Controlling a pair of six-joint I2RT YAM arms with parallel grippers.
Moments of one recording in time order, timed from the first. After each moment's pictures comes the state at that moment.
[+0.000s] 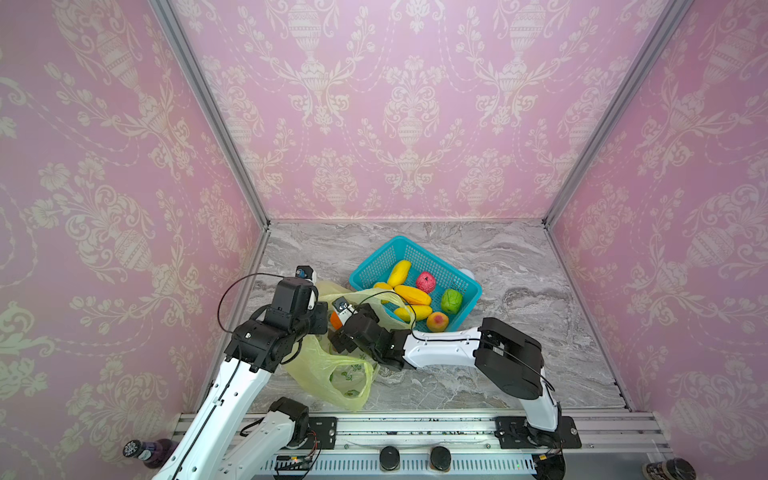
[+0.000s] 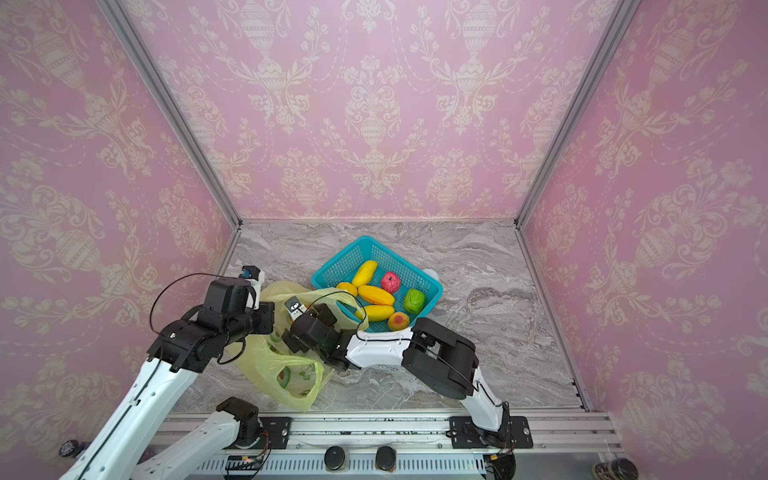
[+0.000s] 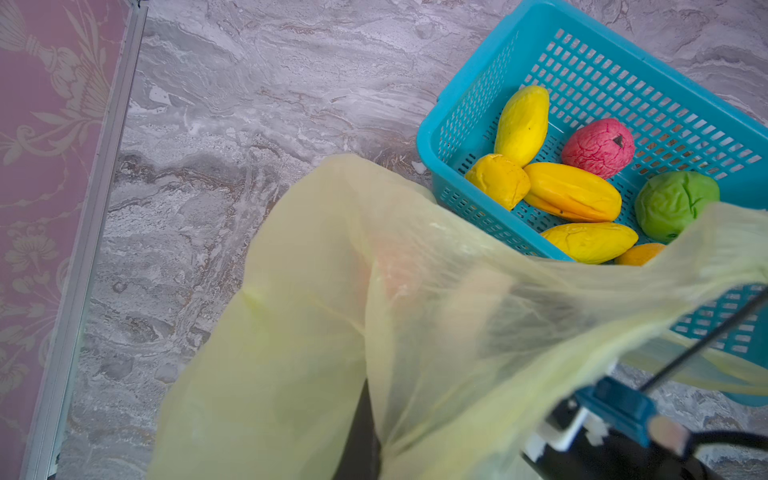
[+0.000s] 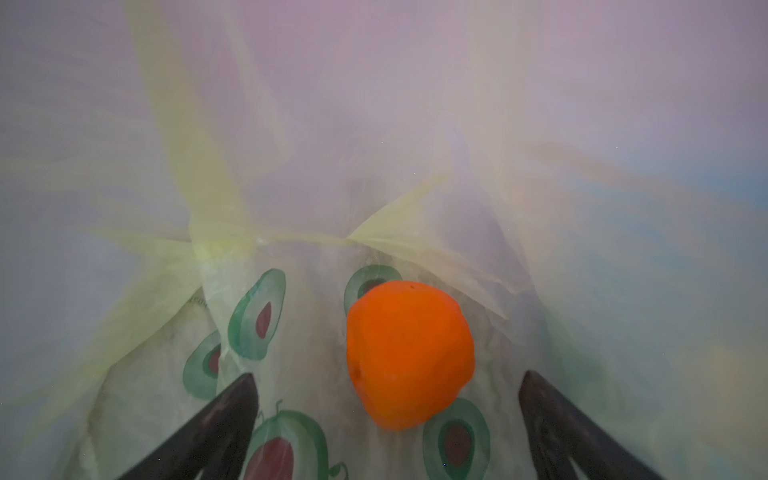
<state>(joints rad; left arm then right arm) -0.33 0.84 1.00 -0.99 -0.13 -0.28 1.17 2.10 1.39 0.19 0.42 0.19</state>
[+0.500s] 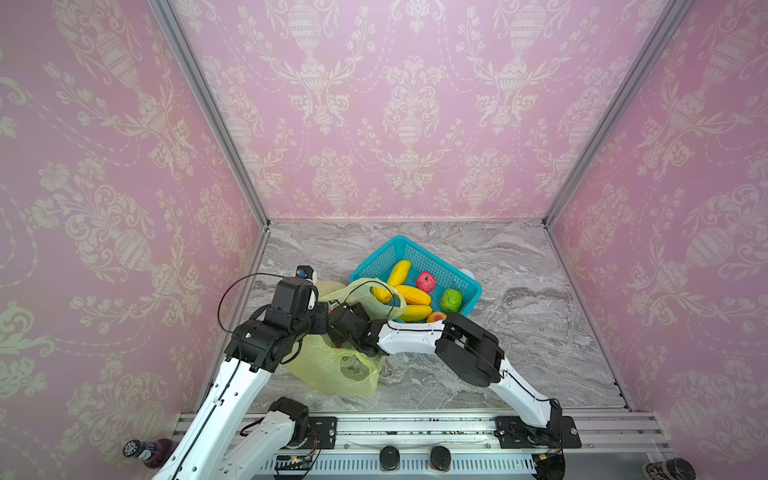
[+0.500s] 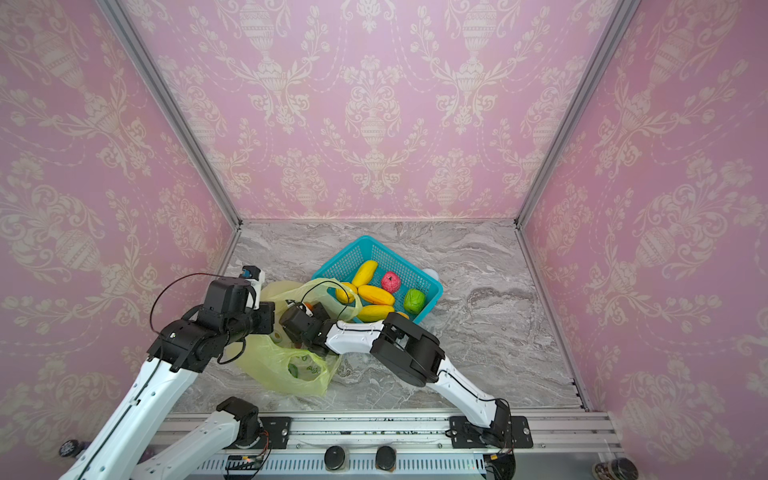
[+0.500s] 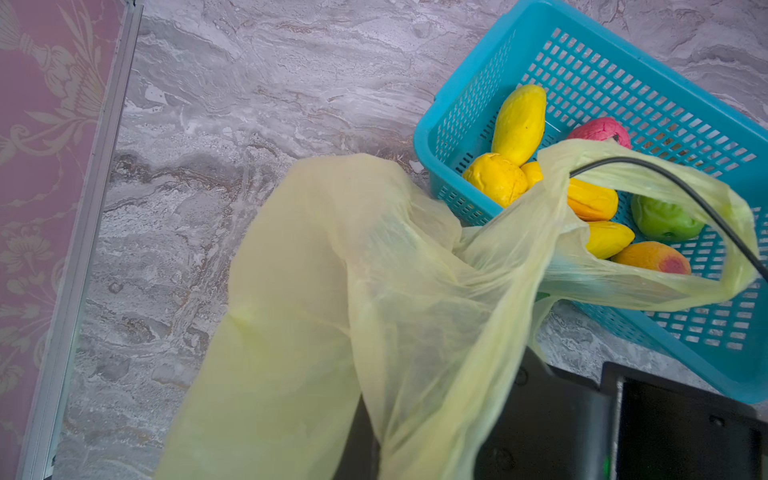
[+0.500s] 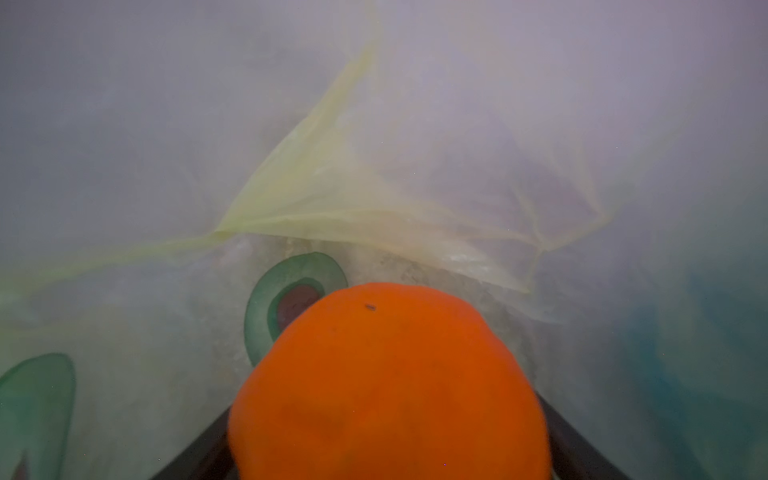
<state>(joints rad) -0.33 0.84 1.00 -0.99 -0.13 -0.28 1.11 2.39 1.70 -0.02 0.45 0.27</state>
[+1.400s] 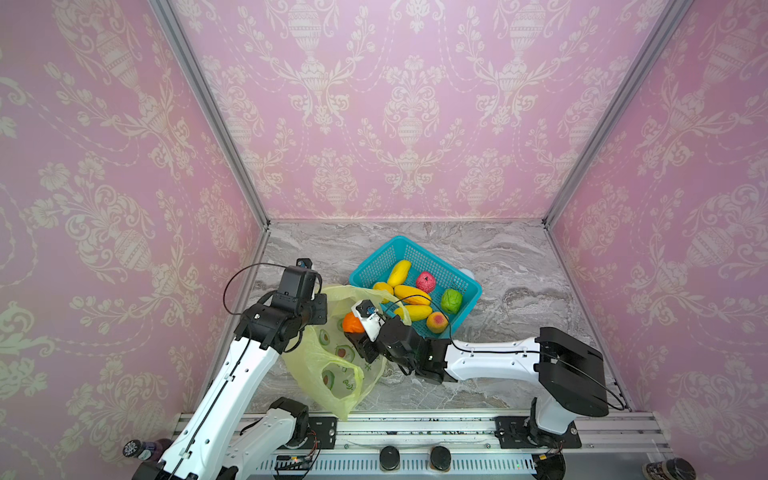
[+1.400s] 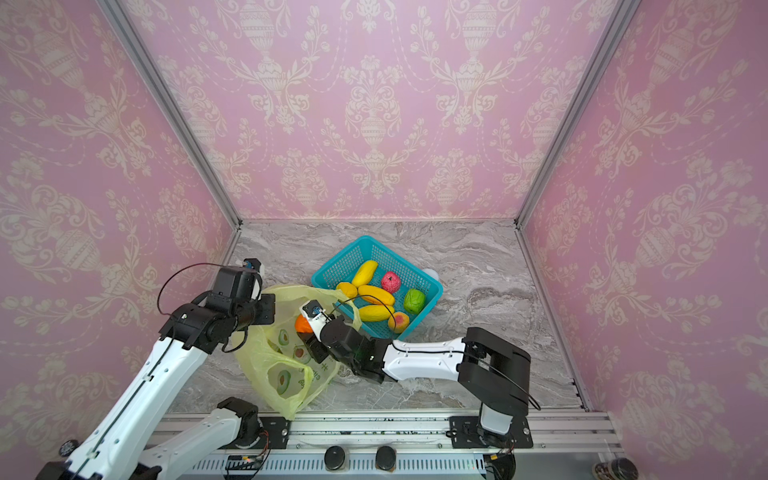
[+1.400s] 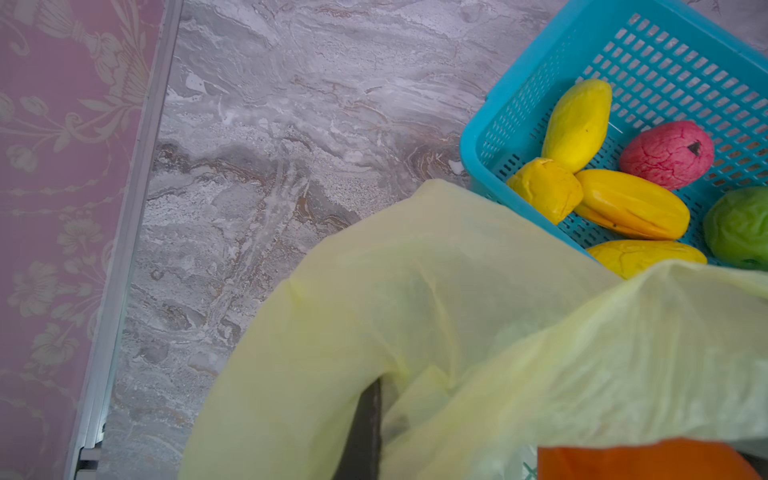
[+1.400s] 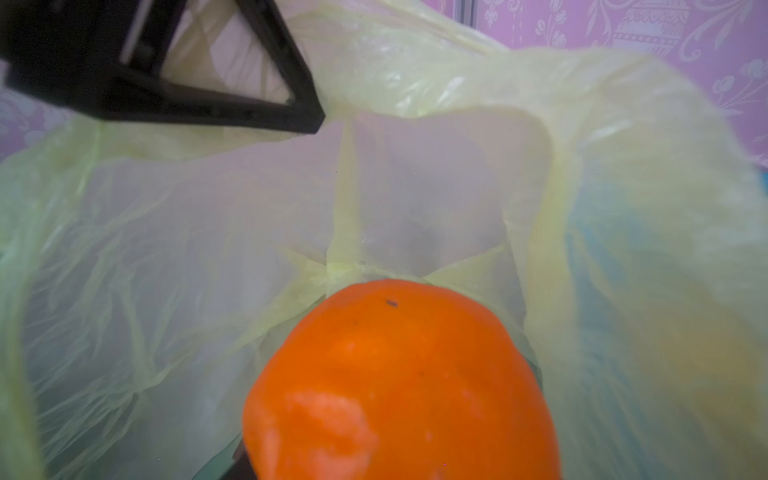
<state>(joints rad) -0.29 1.00 1.10 -1.01 -0.21 -0.28 1.19 1.70 0.99 0.38 0.26 0.24</state>
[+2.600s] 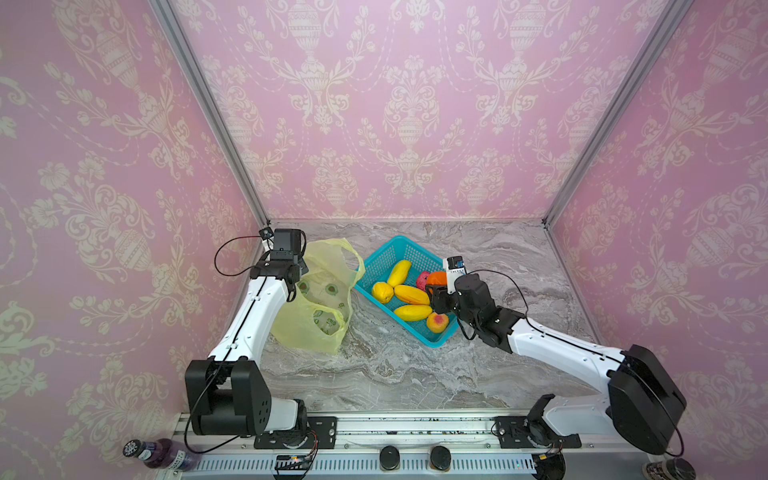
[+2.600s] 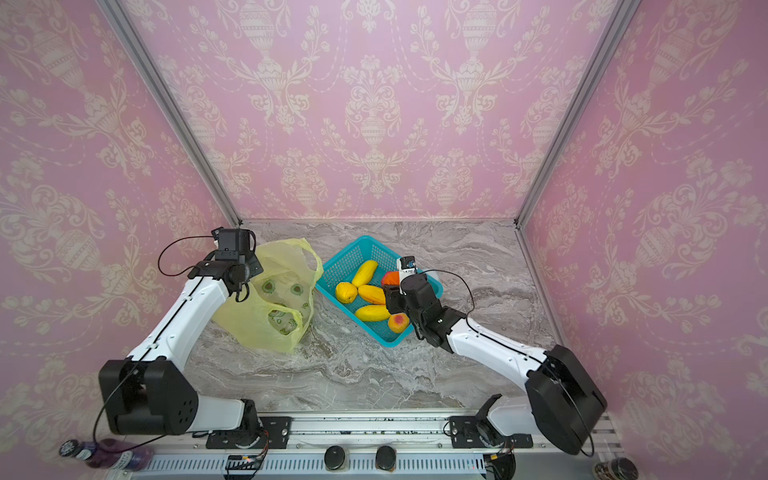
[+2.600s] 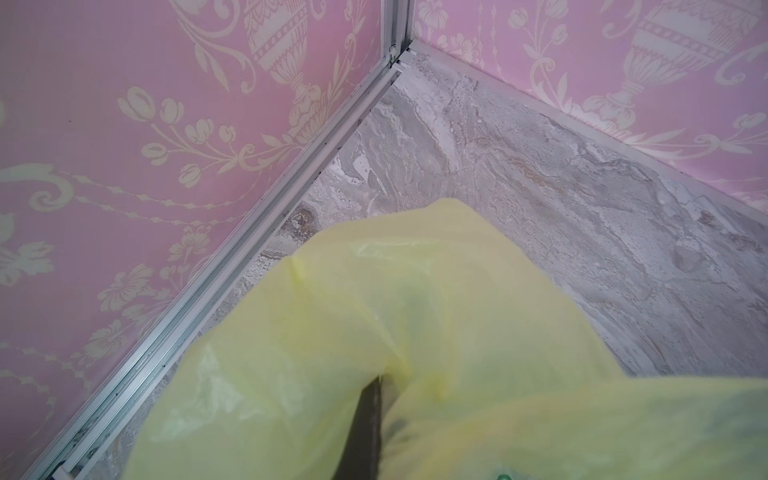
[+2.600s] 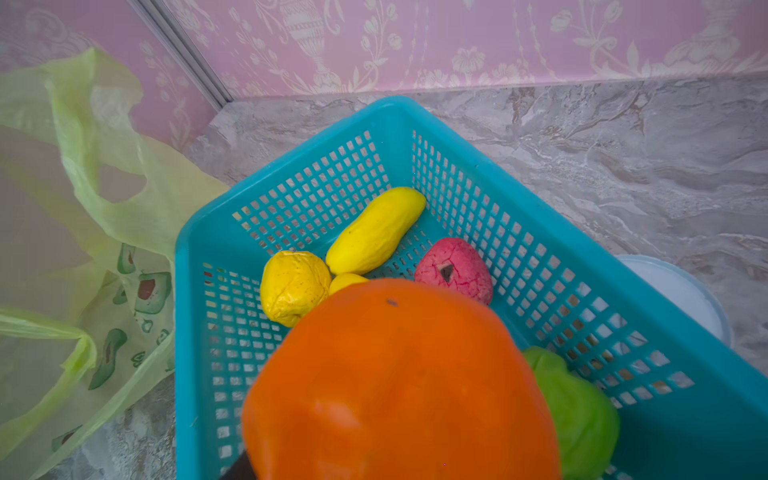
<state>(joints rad) 0.02 1.42 1.20 -0.63 -0.41 -0.47 0.66 1.41 0.82 0.08 0.19 0.41</state>
